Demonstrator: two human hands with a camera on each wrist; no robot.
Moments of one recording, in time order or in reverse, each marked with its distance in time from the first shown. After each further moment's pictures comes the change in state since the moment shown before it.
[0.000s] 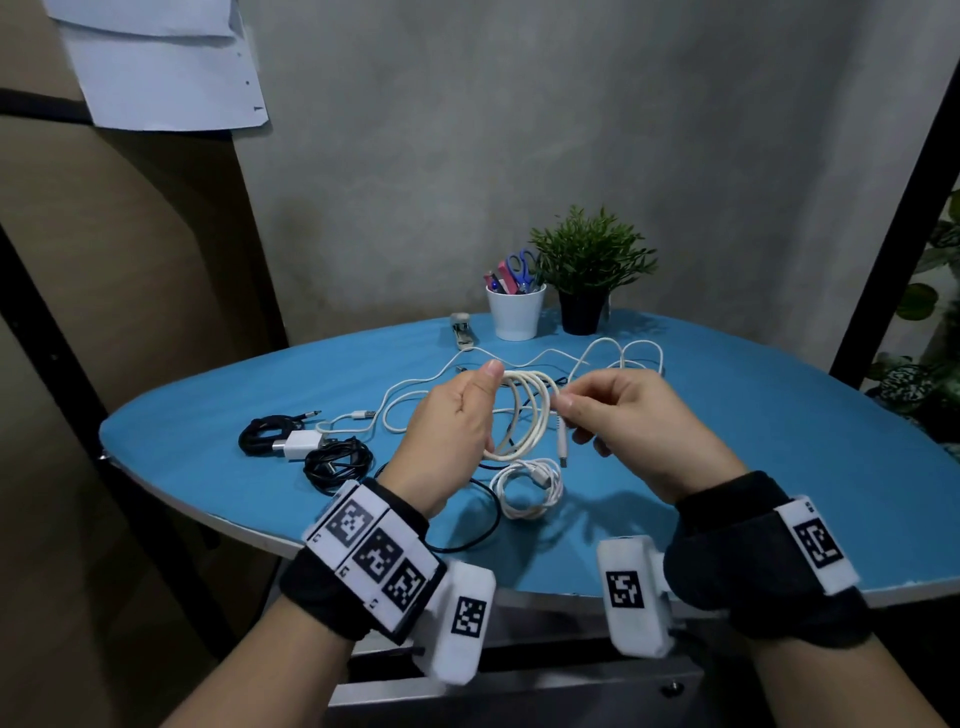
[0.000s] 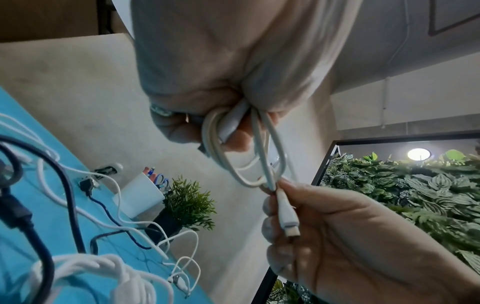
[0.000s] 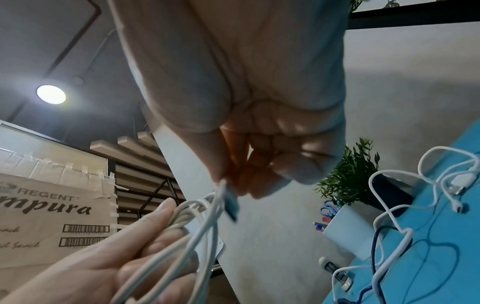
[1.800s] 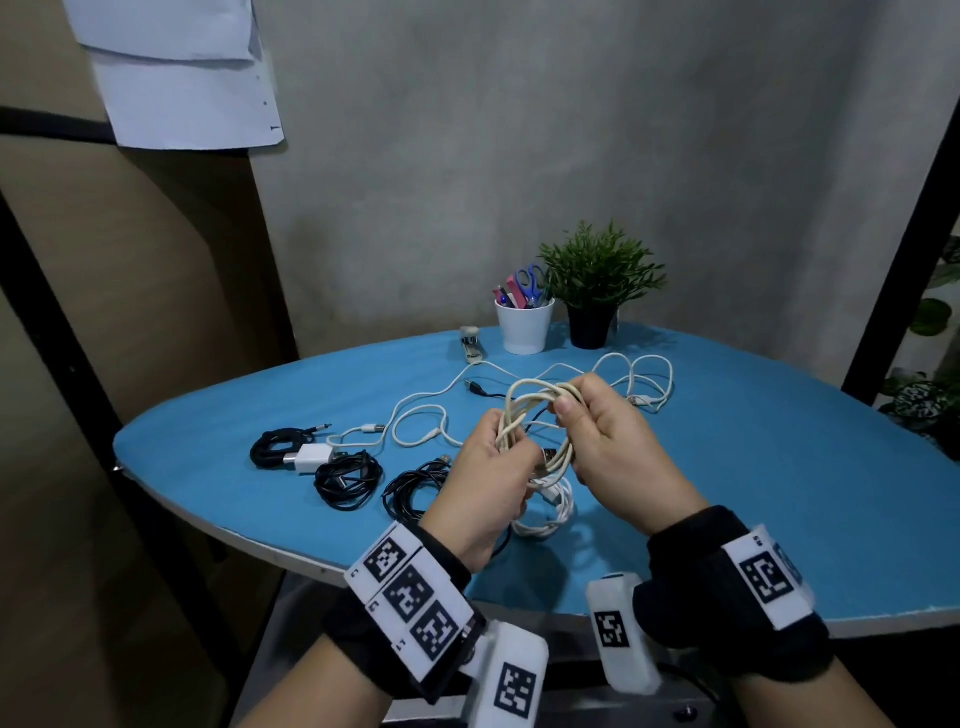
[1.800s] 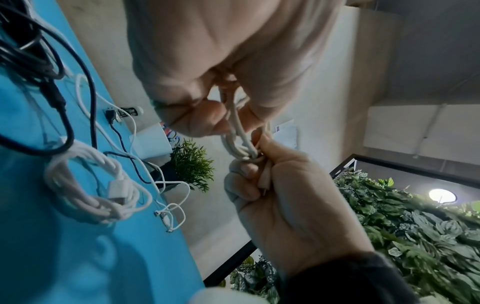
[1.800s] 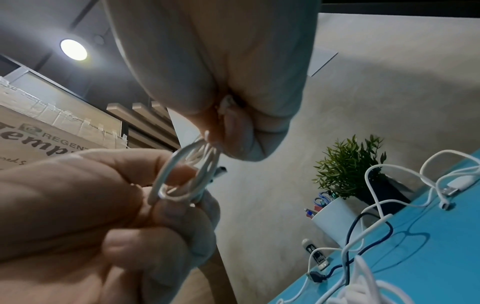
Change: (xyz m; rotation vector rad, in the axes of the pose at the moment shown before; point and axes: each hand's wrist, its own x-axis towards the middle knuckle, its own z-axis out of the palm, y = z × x) left_hand -0.017 -0.001 0.024 -0.362 -0.054 -0.269; right_hand 0.008 0.017 0.025 -0.132 0.045 -0.258
